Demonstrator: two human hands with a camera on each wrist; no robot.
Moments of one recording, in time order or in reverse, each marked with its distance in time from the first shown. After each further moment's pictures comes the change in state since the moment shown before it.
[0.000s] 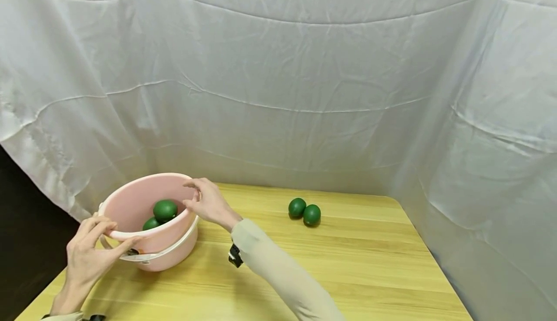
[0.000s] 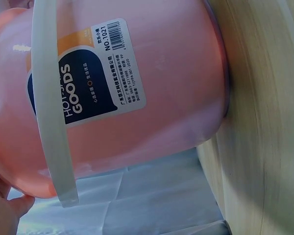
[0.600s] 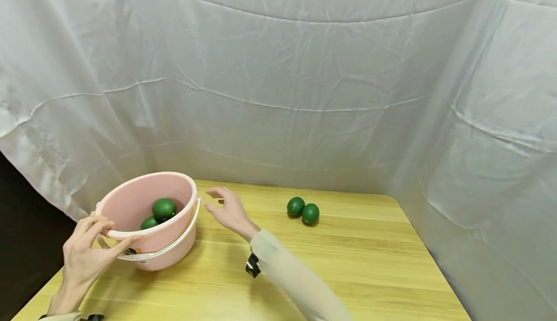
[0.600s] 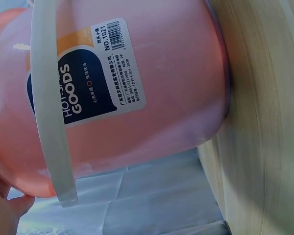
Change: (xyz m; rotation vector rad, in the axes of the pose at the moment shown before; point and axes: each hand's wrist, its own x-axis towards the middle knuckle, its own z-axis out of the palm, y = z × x) left_hand 0.003 0.006 0.000 -0.007 0.002 -0.008; right_hand -0.033 0.045 -0.006 0.184 0.101 0.122
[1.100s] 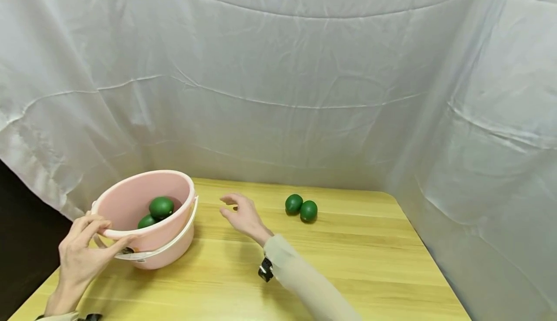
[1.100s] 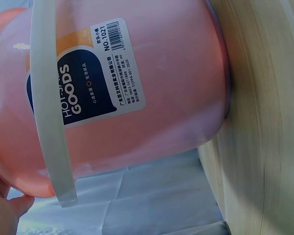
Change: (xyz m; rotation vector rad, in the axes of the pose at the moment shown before) left_hand 0.006 0.009 0.002 -0.002 0.026 -0.003; right_hand -0.023 0.030 -0.024 -0.045 -0.015 0.069
